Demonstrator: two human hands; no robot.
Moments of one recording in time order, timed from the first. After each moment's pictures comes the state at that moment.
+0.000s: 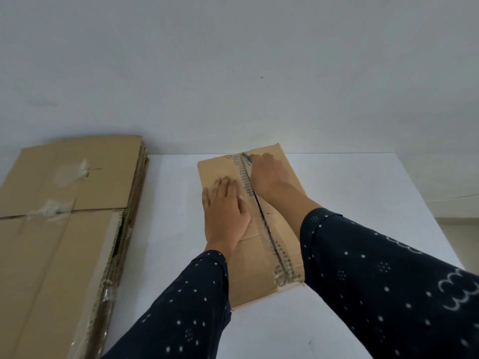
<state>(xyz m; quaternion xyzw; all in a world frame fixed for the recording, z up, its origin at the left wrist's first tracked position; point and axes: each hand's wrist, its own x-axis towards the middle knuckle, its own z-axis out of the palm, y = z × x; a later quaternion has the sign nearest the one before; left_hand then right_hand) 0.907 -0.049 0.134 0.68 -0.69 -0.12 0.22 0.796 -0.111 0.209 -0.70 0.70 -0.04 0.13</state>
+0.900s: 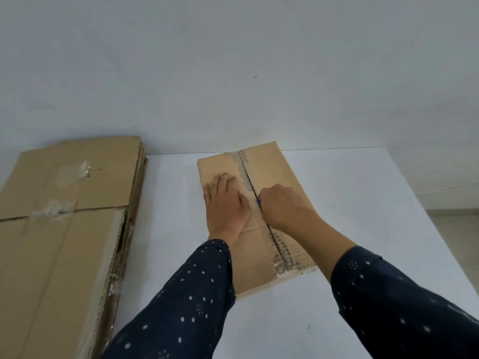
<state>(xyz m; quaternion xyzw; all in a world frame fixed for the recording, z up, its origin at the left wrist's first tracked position) 0.906 -0.050 0.135 0.67 -0.71 -0.10 0.19 0.787 -0.025 0.235 -0.72 0.66 0.11 0.15</state>
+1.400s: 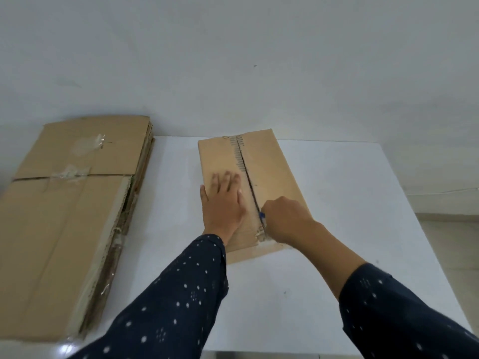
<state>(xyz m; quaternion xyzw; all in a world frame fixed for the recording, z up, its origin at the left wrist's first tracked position) 0.896 0.018 0.137 0.68 -0.72 -0.11 0.11 0.758 0.063 0.248 -0.73 0.64 0.14 0.19</state>
